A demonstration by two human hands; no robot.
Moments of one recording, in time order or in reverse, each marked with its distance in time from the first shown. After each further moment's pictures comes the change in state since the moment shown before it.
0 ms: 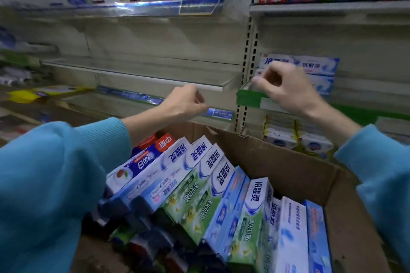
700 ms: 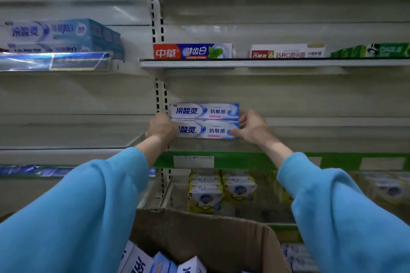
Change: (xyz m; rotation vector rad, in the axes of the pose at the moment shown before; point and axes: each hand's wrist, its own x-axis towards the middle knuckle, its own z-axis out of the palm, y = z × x) left_hand 0.182 0.126 0.098 -0.438 0.154 -0.109; right_hand 0.012 0.160 -0.058 -0.079 0.137 0.658
